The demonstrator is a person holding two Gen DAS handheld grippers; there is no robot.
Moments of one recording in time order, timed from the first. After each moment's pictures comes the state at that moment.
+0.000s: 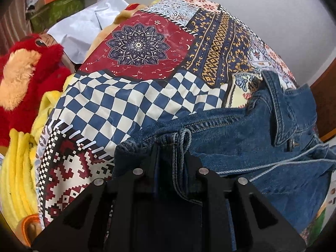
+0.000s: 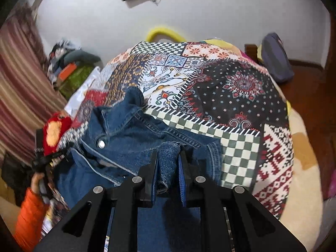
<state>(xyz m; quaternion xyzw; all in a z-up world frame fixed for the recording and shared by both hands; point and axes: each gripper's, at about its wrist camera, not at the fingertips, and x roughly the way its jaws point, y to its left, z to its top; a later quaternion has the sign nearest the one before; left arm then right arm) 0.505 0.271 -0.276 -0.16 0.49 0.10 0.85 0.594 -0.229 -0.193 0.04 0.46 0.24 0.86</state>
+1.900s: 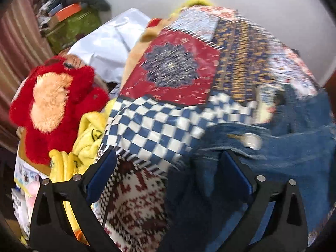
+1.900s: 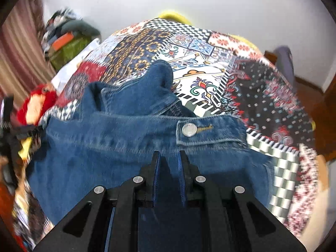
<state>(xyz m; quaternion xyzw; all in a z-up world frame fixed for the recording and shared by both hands) 0.498 0.296 -0.231 -0.09 0.49 0.16 0.85 0.598 -0.105 -0.218 -0.06 0.47 0.23 0.85</state>
